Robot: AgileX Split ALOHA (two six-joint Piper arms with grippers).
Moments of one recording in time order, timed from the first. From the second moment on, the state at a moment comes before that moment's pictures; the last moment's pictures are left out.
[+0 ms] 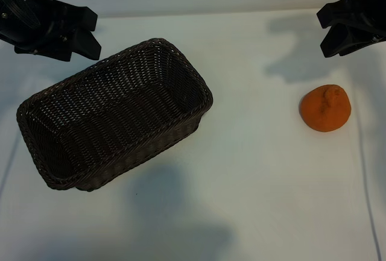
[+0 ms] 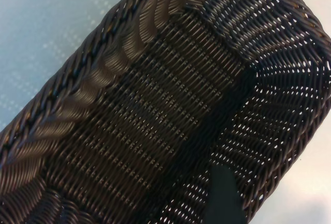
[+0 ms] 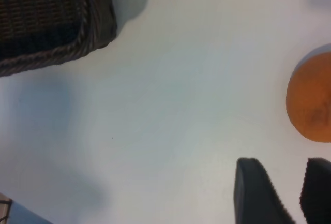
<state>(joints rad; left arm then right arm) -0.16 1.55 -1.37 -0.34 1.06 0.11 0.02 1.60 -1.42 0.39 1.19 -0.22</state>
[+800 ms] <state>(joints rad) -0.07 1.37 -1.38 0.00 1.18 -0.30 0.02 1.60 -1.42 0.39 1.19 -0.22</state>
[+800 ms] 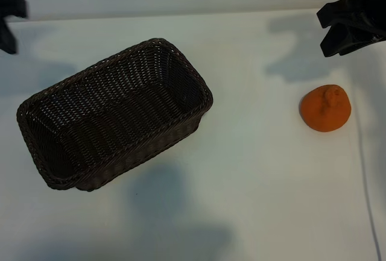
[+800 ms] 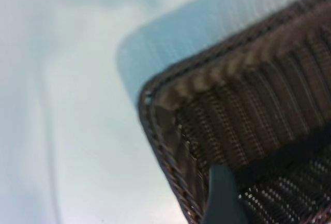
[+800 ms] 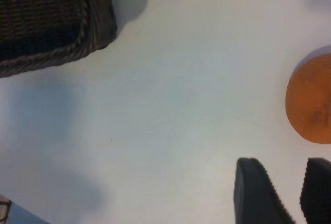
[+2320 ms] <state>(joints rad) 0.05 1.35 -1.10 -0.08 1.09 -0.35 0.02 1.60 -1.42 0.38 1.19 -0.27</state>
